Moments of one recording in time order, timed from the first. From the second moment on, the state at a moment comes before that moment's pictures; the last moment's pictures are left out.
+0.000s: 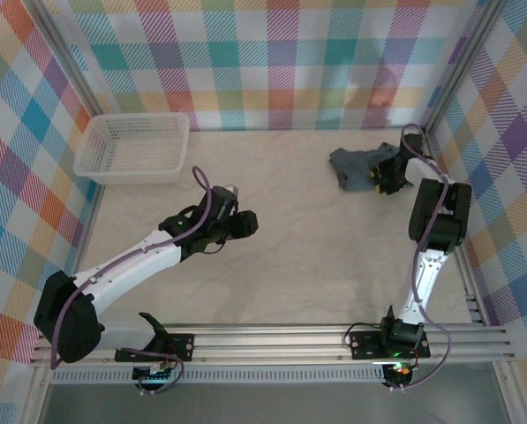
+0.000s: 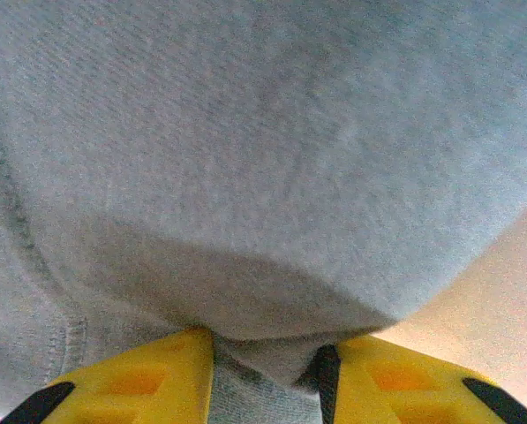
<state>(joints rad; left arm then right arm) -0.69 1.29 0.96 -0.45 -0.05 -0.73 -0.17 2.18 1.63 -0.52 -0.28 1.02</state>
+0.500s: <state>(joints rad) -0.64 1.23 0.90 -0.43 -0.05 -0.71 -0.16 2.48 2.12 -0.55 -0.39 1.07</state>
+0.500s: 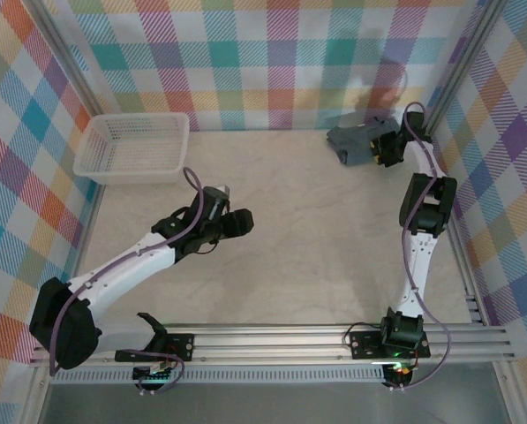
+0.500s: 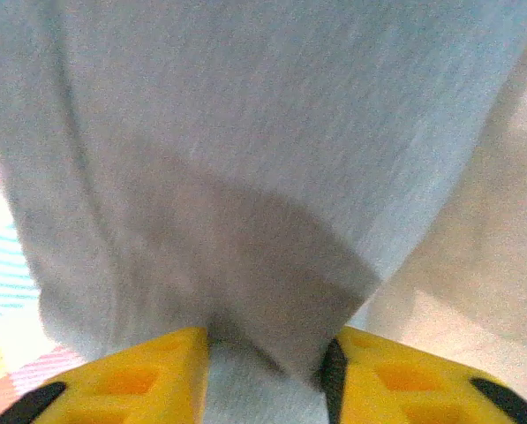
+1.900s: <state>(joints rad) -0.13 1.52 0.36 0.63 -0.23 -0.10 -0.01 1.53 0.41 0.63 -0.11 0.10</state>
